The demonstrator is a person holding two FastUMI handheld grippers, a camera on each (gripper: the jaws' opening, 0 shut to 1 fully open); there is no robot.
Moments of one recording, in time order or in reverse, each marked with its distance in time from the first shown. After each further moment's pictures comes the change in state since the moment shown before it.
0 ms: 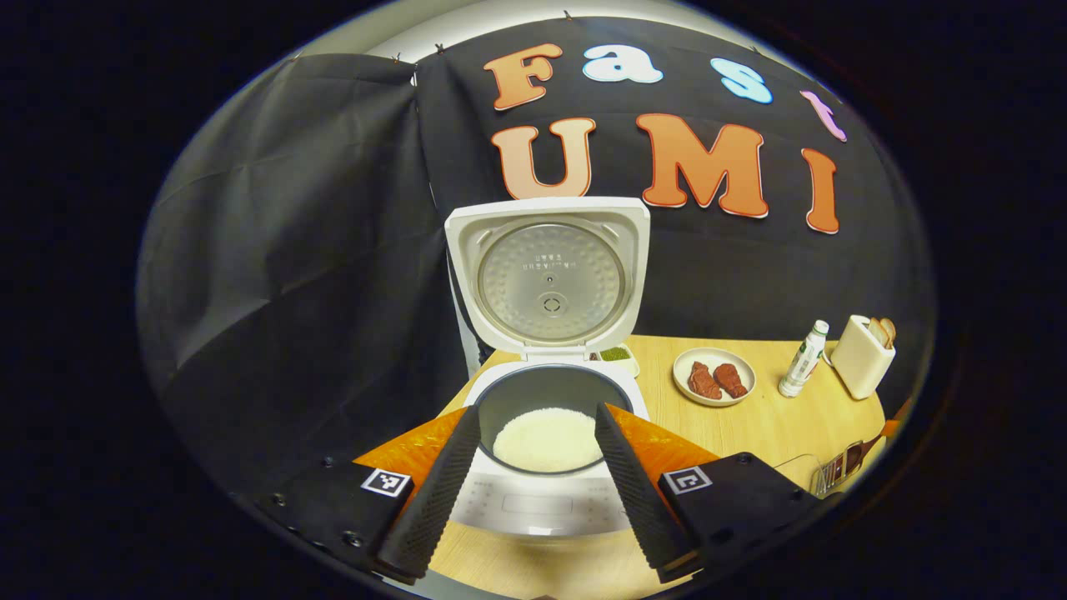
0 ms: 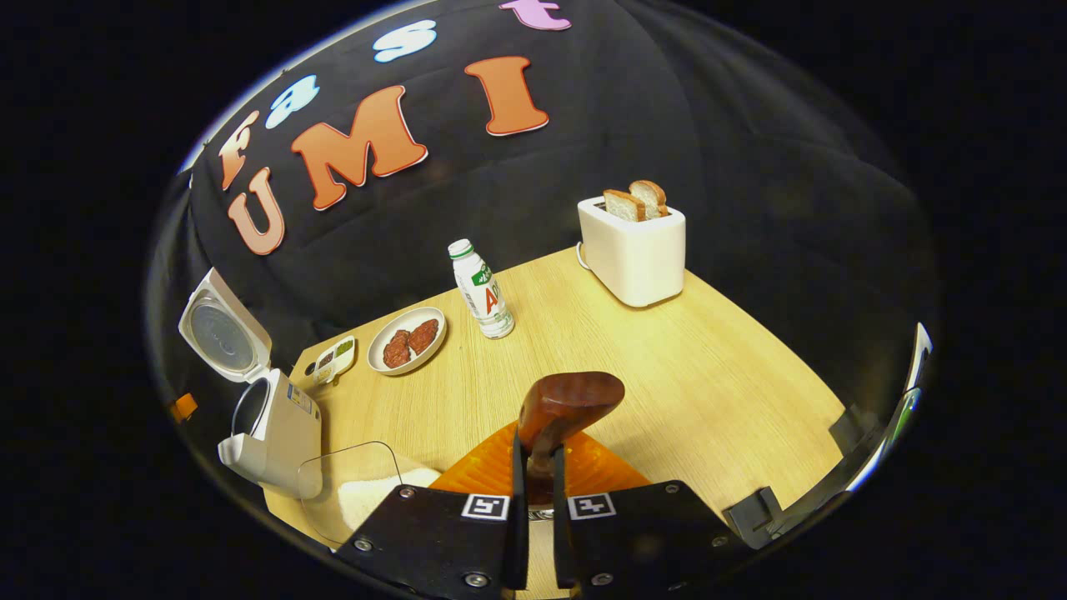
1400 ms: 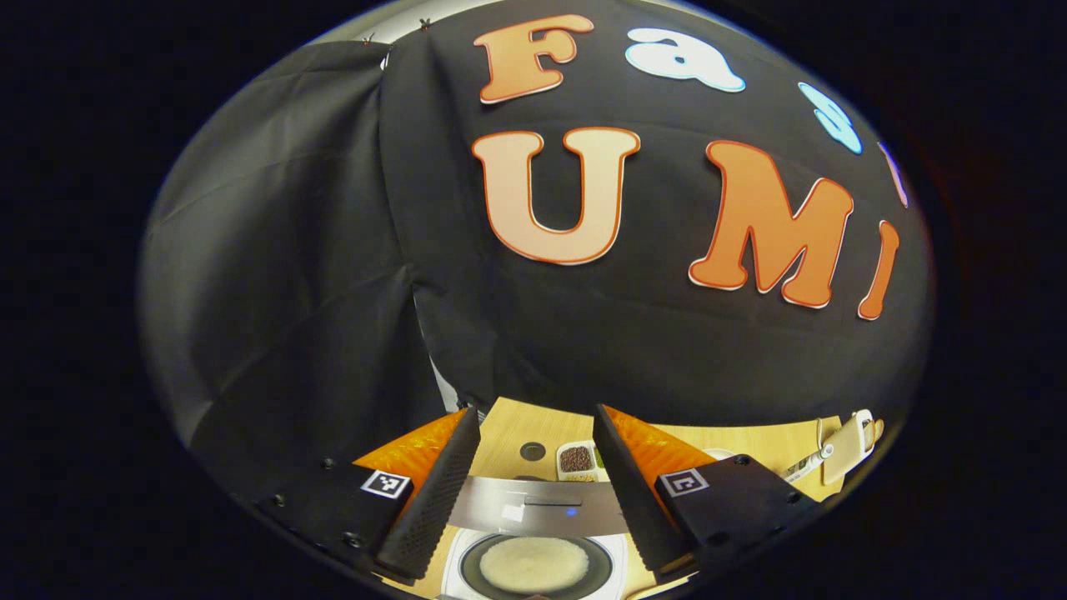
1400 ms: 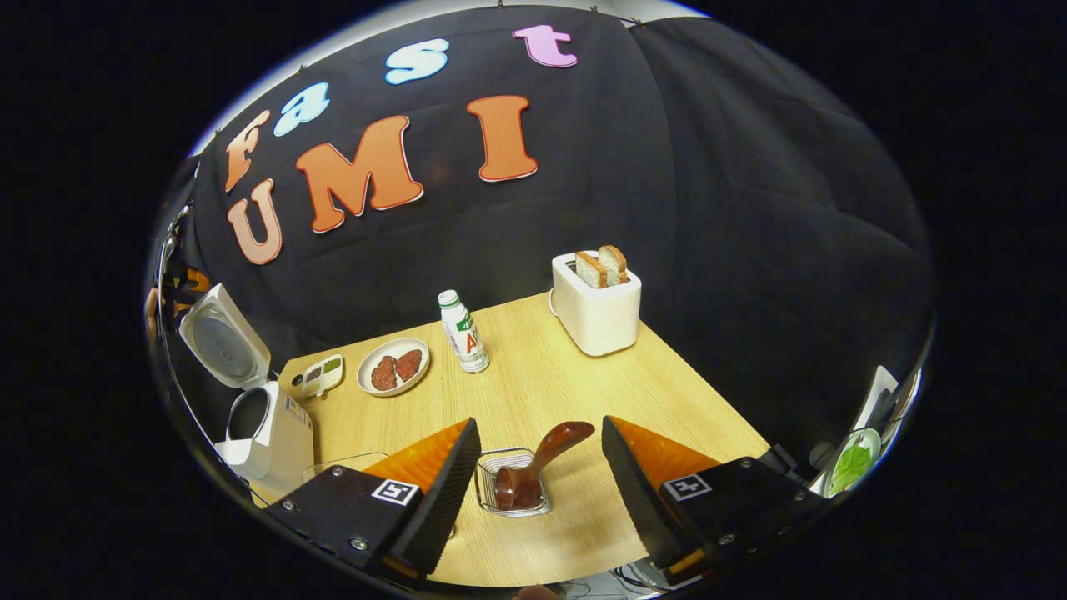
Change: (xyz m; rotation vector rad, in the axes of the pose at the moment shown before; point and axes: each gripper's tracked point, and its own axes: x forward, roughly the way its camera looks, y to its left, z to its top) left arm 0.200 -0.005 0.199 -0.035 0.121 -0.024; right arm -0.078 -0.014 0.062 -0.108 -0.112 -0.099
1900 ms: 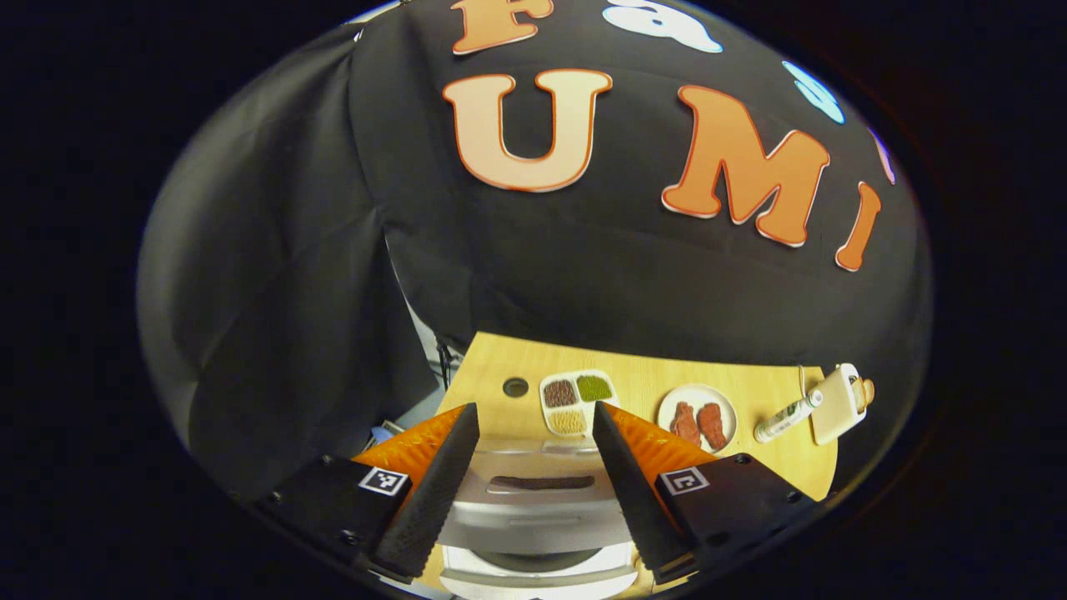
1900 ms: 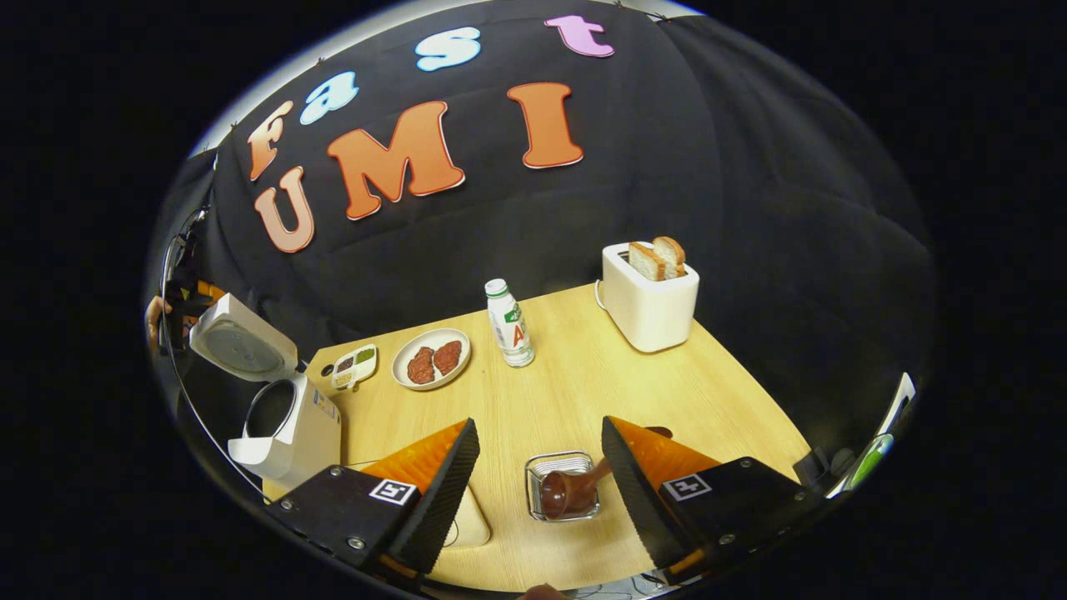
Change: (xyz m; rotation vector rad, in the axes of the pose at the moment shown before) left arm -0.037 -0.015 -0.087 0.053 0.216 -0.107; right arm 0.023 0.056 -0.001 -0.029 0.027 0.133
